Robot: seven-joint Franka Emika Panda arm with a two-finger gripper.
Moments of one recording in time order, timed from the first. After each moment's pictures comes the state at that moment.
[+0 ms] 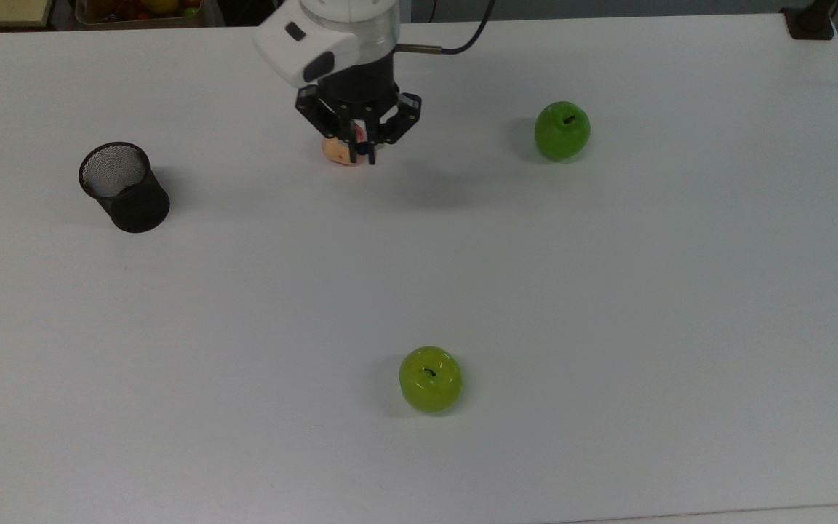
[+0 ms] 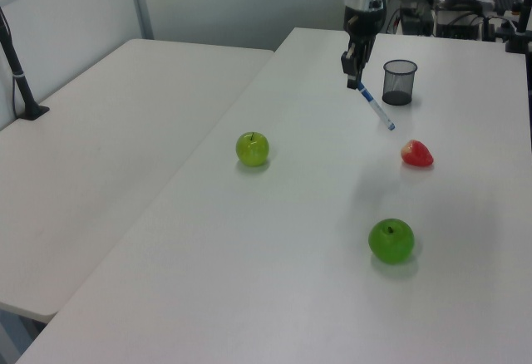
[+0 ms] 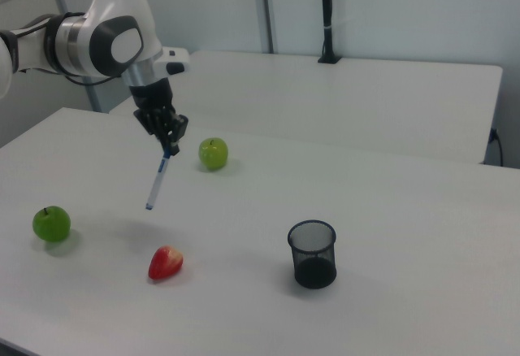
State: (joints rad) arm 0.10 0.23 0.04 -1.62 -0.03 1.93 0.17
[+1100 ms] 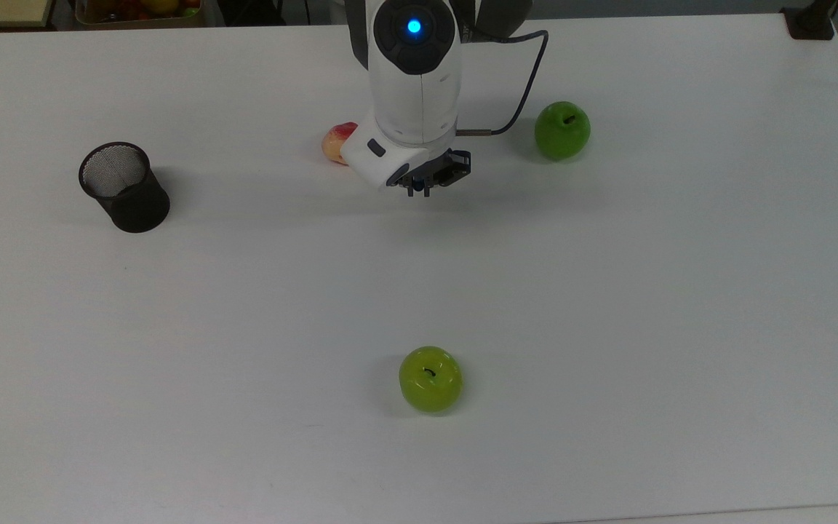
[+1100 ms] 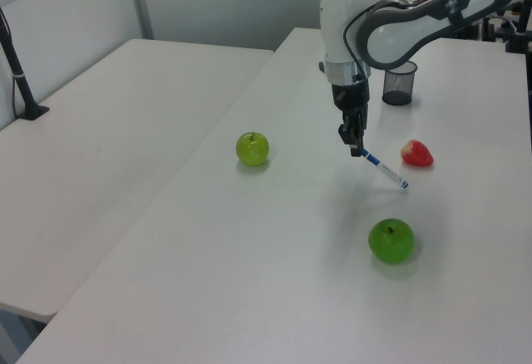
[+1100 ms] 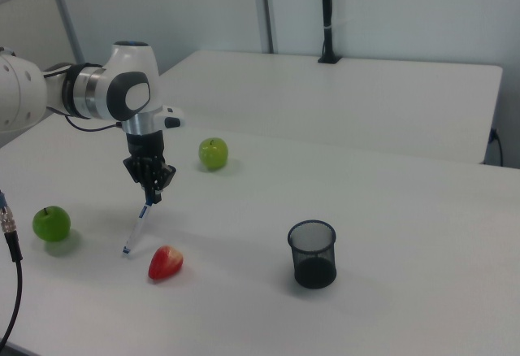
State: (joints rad) arm 0.12 0.41 0.11 -1.63 0.00 1.90 0.17
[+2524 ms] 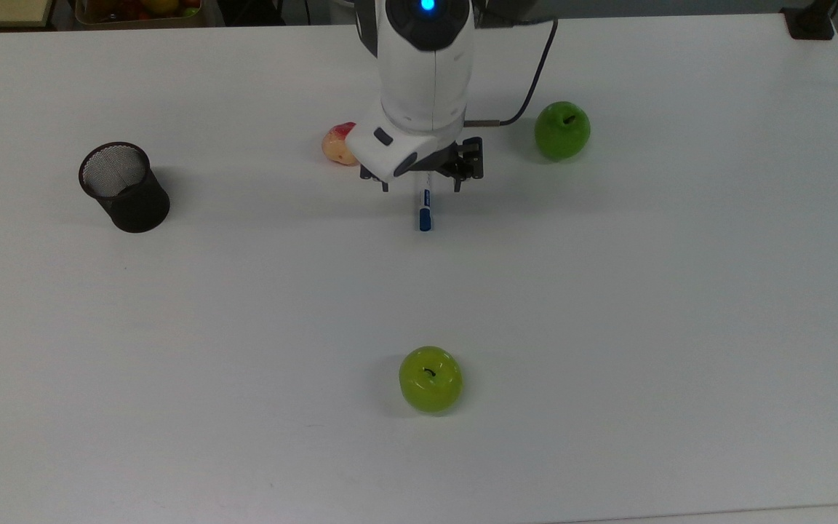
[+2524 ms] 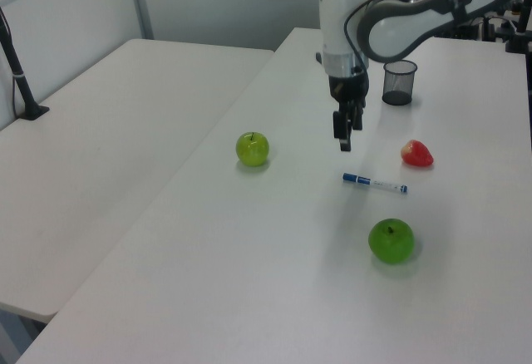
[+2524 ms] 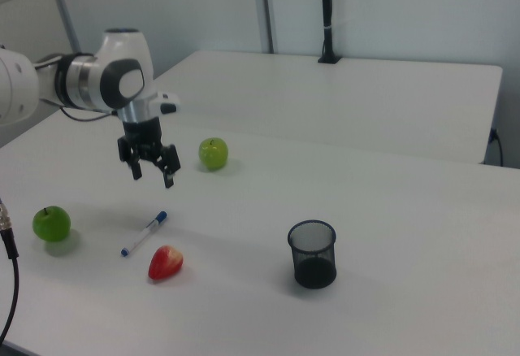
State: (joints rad) arm 0.14 0.39 0.10 -1.60 -0.03 1.90 0.17
